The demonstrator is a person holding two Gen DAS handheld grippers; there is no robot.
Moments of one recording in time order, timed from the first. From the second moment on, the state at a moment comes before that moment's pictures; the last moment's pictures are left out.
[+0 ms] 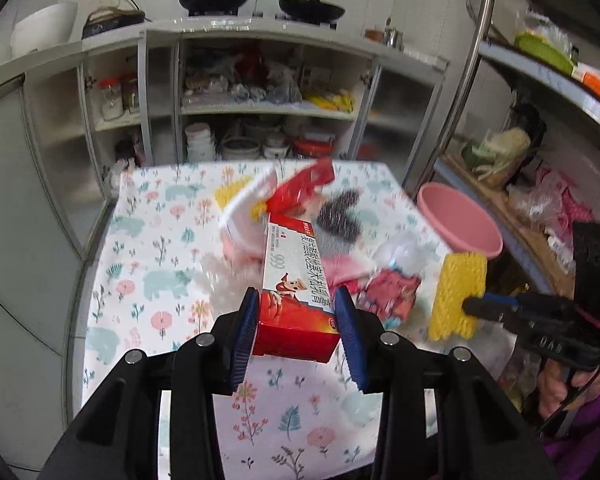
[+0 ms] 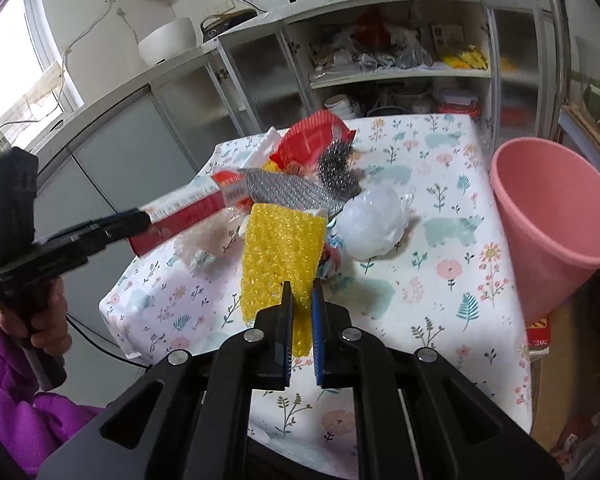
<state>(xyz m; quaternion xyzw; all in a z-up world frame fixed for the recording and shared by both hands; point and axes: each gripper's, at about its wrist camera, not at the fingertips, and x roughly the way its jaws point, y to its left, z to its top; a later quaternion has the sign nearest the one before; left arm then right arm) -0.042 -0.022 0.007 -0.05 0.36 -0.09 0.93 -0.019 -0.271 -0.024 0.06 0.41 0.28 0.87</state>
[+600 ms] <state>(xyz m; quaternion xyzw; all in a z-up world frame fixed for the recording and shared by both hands) 0.024 -0.138 0.056 -0.03 0.30 -0.22 0.93 0.028 -0.389 -0.003 0.11 0.34 0.10 0.93</state>
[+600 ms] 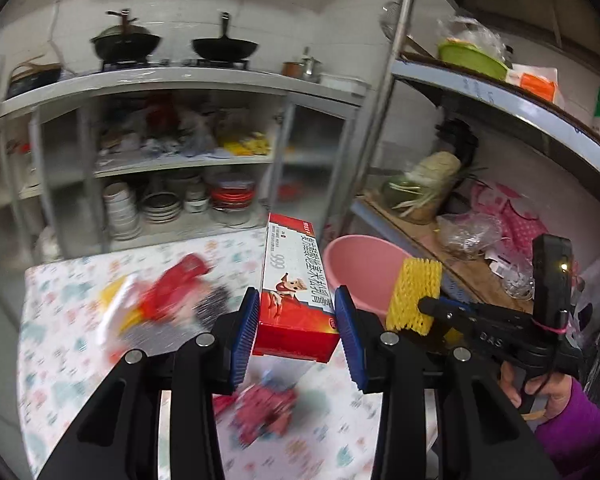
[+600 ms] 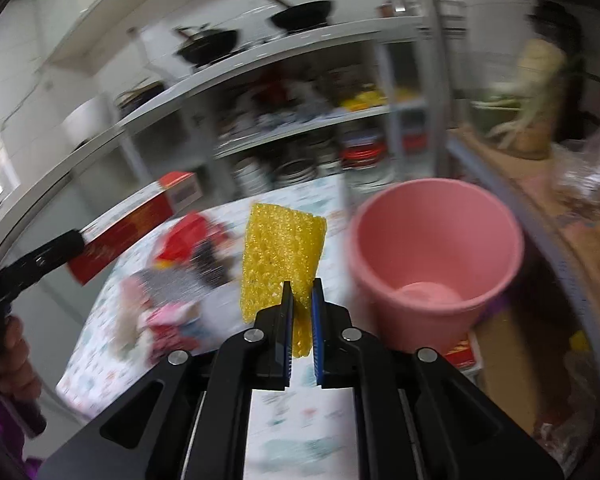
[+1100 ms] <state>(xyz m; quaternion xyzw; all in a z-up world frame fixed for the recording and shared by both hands) 0.115 -0.273 -0.006 0.00 0.35 -0.28 0.90 0.086 -0.453 -0.045 0.10 0.36 -0.02 0.93</state>
